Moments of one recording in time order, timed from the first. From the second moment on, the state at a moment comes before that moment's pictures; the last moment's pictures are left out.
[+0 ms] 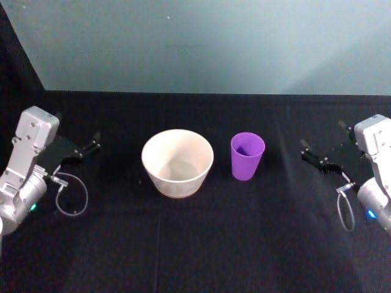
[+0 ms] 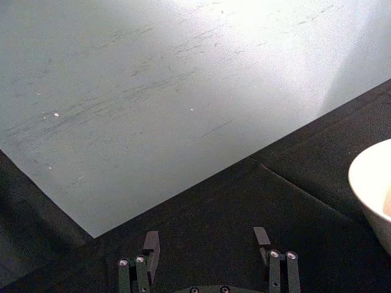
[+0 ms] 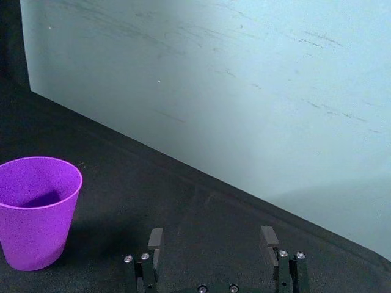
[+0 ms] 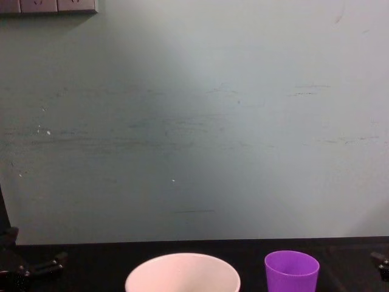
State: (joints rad) left arm -0.20 0.60 0.45 -1.41 -0.25 -0.12 0.03; right arm 0.20 0.60 -0.45 -1.41 0.25 -0.12 -0.03
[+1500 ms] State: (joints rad) left arm -0.20 0.60 0.45 -1.41 -0.25 -0.12 0.03; right arm 0.20 0.60 -0.45 -1.41 0.25 -0.12 -0.03
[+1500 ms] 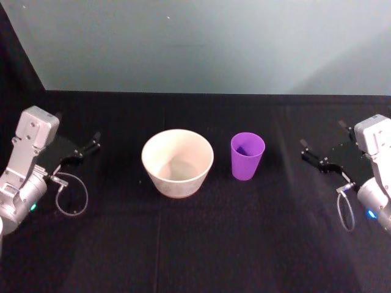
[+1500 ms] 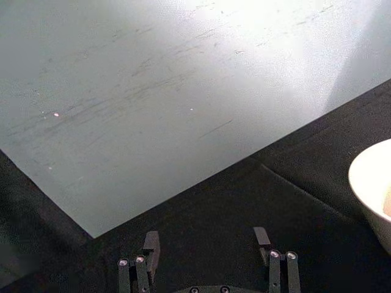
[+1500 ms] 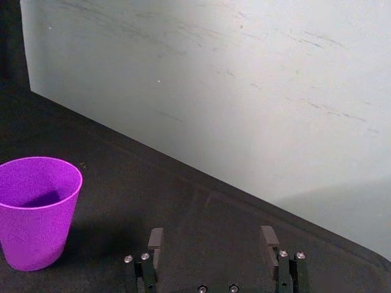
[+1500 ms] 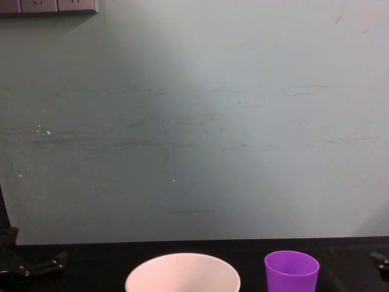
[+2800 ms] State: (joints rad) left arm -0.20 0.60 0.45 -1.41 -0.25 -0.12 0.03; right arm 0.19 0.44 -0.47 -1.36 0.31 -0.13 0.19
